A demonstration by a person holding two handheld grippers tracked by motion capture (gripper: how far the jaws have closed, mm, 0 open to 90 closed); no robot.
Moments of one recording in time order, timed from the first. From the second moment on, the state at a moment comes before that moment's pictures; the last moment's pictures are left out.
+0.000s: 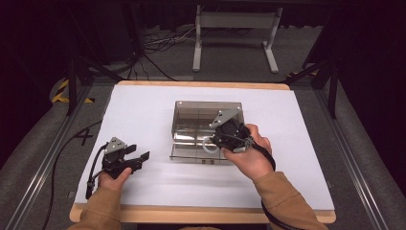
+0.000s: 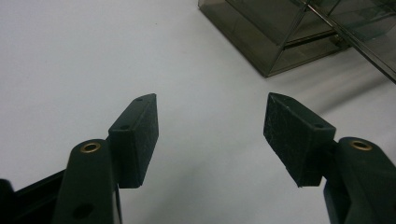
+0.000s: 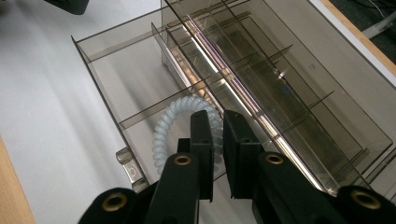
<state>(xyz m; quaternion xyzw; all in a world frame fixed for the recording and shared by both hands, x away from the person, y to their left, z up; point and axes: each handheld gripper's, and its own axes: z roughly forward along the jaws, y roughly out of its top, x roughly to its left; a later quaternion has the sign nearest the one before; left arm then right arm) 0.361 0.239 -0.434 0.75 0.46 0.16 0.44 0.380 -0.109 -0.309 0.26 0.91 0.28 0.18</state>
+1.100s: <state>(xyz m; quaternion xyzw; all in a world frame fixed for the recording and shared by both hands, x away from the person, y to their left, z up) 0.360 0.238 -0.434 0.75 0.46 0.16 0.44 0.391 -0.104 -0.338 0.27 0.91 0.27 0.15</state>
